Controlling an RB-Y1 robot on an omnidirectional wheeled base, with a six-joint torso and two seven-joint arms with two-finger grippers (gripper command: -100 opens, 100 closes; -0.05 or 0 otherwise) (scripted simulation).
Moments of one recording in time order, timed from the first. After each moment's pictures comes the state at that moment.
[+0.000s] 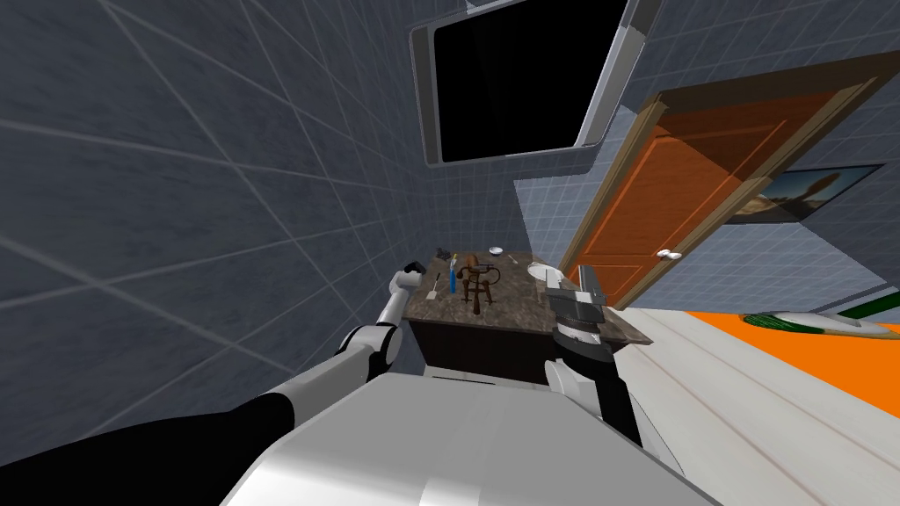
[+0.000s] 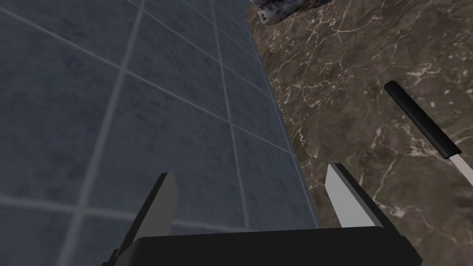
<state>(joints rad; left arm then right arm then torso) -0.68 0.20 0.21 -1.06 -0.10 0.52 0.96 0.46 -0.04 -0.06 -2.22 -0.03 -0.63 -0.14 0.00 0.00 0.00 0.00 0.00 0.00</state>
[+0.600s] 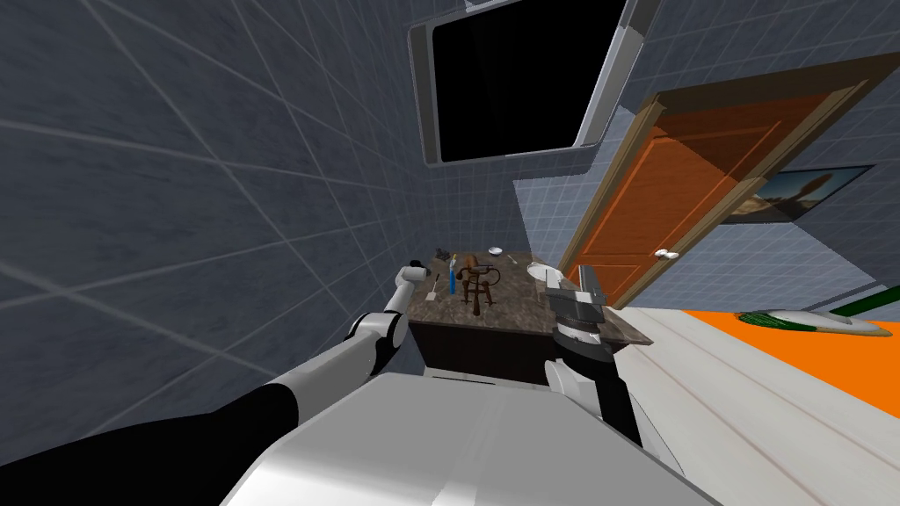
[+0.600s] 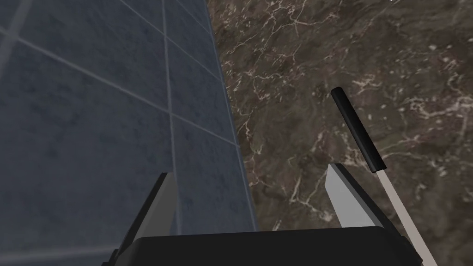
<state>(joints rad) -0.82 0.18 0.25 -0.88 -0.10 0.67 1.11 0.46 -0.04 -0.06 -2.22 -0.03 -0.63 -0.14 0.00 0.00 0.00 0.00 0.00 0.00</state>
